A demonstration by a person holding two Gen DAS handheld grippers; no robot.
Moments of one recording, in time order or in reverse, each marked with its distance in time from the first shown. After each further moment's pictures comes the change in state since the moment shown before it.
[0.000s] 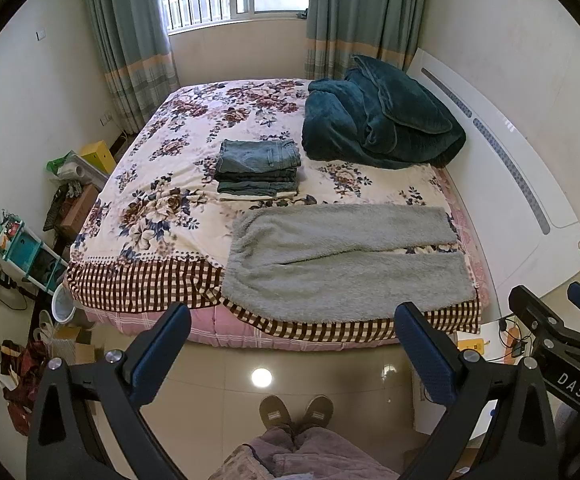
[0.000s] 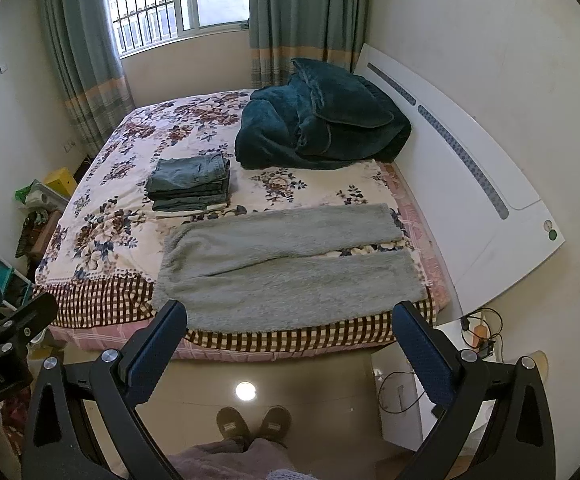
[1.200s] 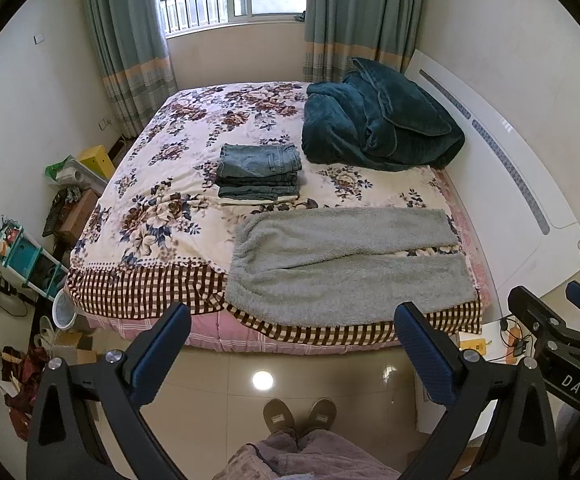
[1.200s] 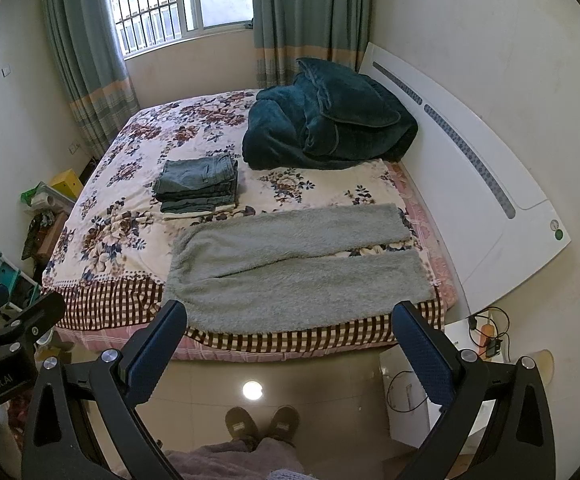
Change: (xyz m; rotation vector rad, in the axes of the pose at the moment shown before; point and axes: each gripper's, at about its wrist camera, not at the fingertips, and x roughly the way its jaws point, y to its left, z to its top) left arm -0.007 0.014 0.029 0.002 -0.006 -0.004; right arm -0.001 0.012 0.000 0.001 0.002 0.020
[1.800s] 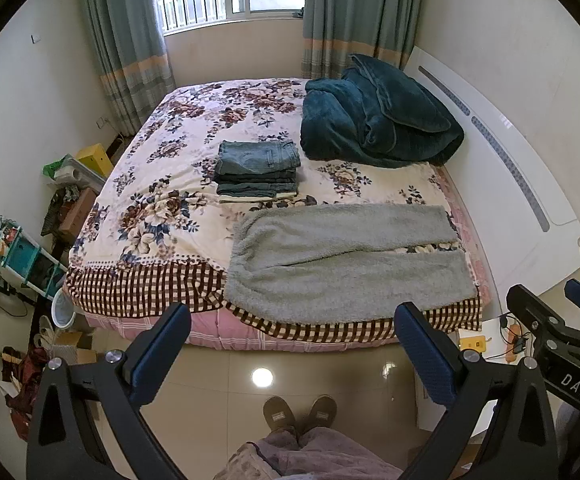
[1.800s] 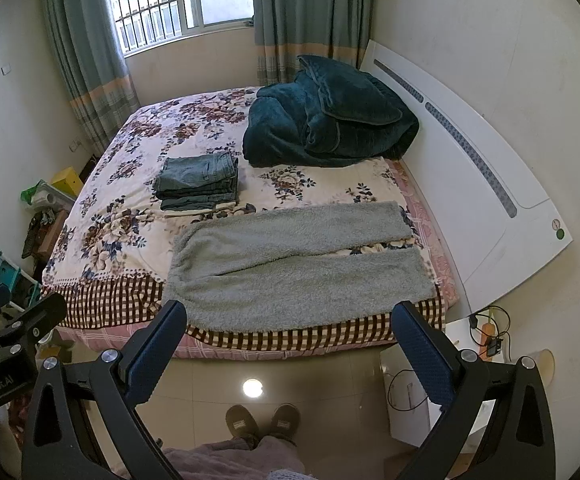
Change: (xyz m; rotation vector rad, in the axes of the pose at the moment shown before) left arm 0.001 0.000 -0.002 -0.001 0.001 -0.004; right arm -0.002 0.006 -0.003 -0.001 0.004 -0.002
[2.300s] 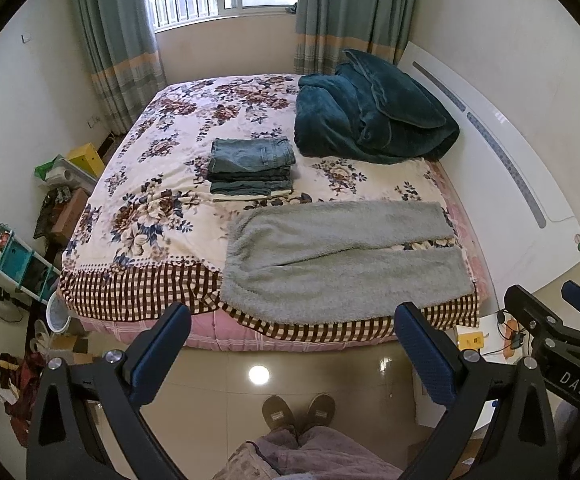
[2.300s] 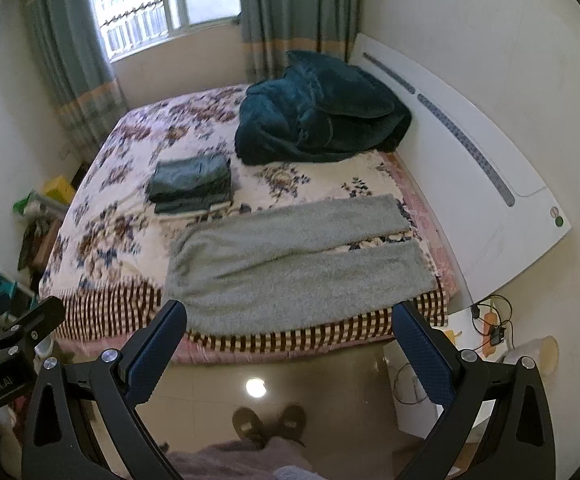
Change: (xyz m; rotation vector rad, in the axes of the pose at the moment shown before) left arm 0.020 0.001 0.004 0.011 0.018 -0.025; right arm 0.021 0.005 0.006 0.067 -0.005 -0.029
